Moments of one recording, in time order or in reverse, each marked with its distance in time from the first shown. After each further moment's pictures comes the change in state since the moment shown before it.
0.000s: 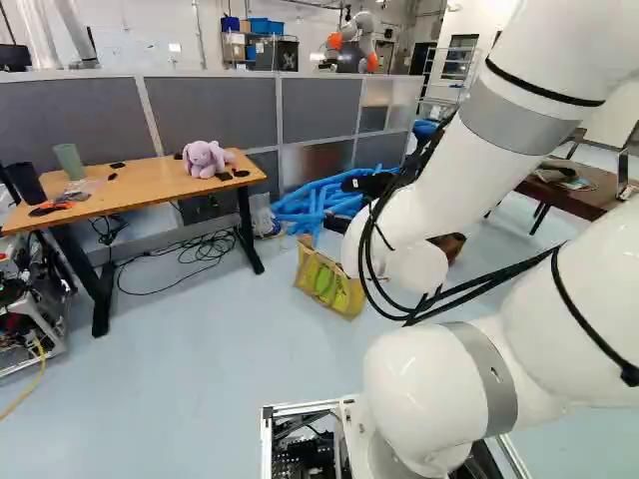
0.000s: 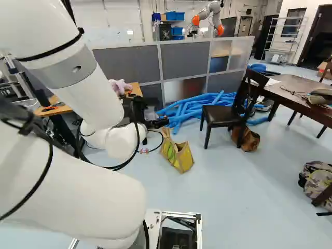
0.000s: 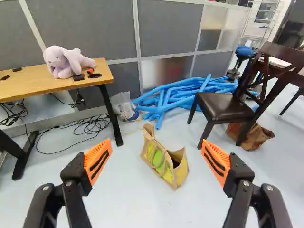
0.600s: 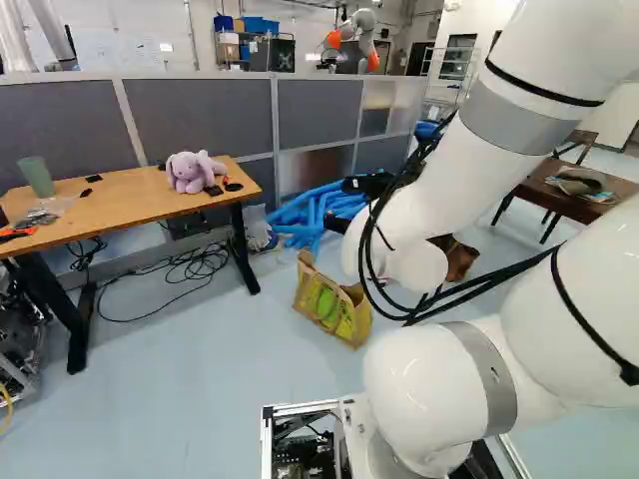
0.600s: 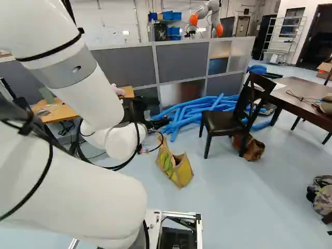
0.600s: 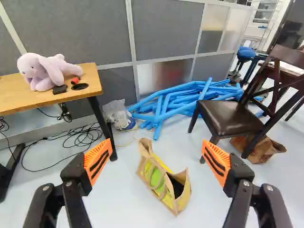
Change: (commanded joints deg) arm 0.0 0.0 0.0 0.0 0.0 0.0
